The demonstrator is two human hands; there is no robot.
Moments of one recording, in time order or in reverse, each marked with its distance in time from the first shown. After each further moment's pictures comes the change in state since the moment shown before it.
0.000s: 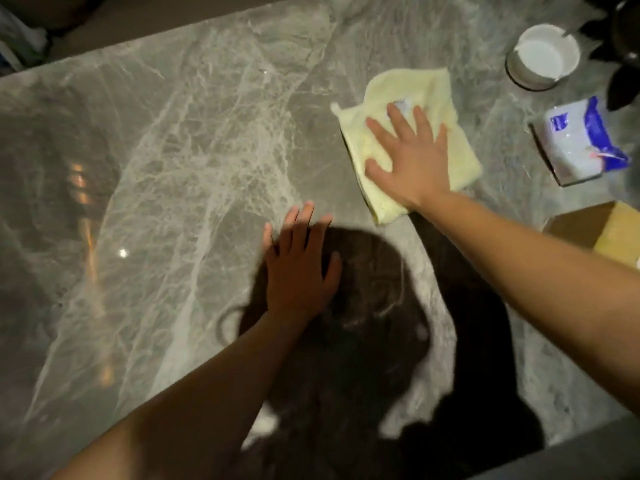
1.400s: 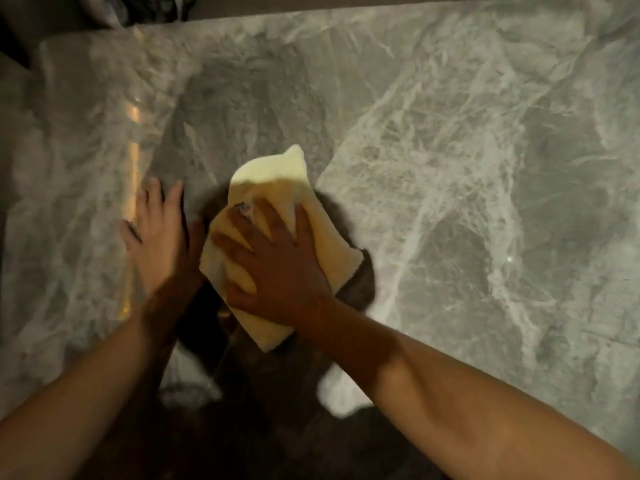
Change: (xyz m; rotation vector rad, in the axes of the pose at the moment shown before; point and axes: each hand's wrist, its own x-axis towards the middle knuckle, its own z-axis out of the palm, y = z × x) left_hand -0.080 -0.374 -0.111 0.010 0.130 -0.648; right_hand -0.071 -0.429 0.085 0.016 -0.144 -0.639
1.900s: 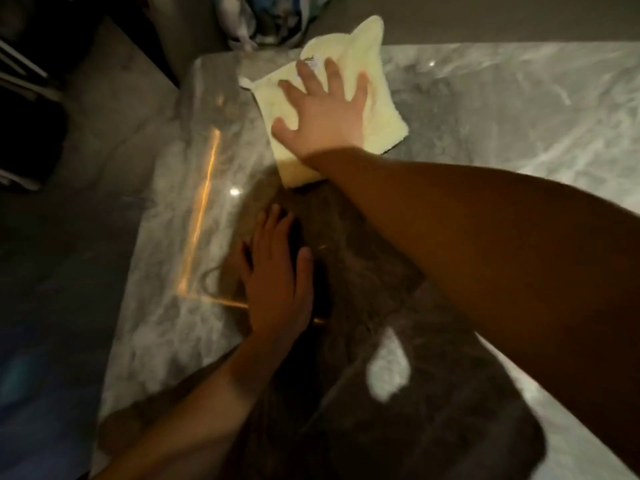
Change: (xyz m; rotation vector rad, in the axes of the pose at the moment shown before) left_hand -0.001 -0.001 -0.008 -0.260 0.056 -0.058; right_hand 0.266 0.007 -0.036 -0.008 0.124 0.128
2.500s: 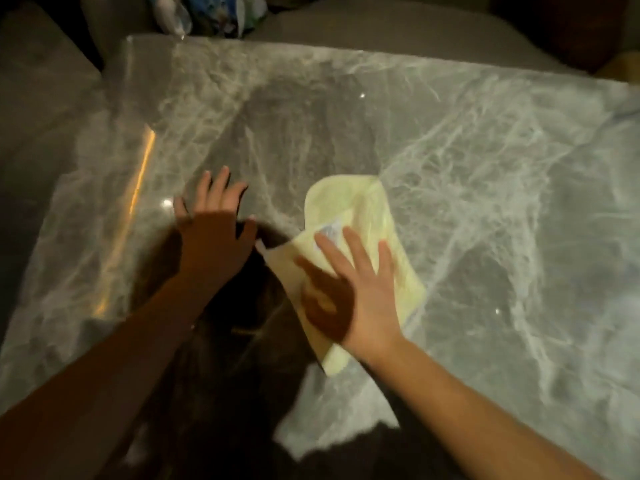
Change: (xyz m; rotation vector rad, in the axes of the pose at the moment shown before) left_hand 0.005 0.004 -0.001 0.213 -0.096 0.195; right_hand -0.310 0.052 -0.012 0.118 -0.043 -0.019
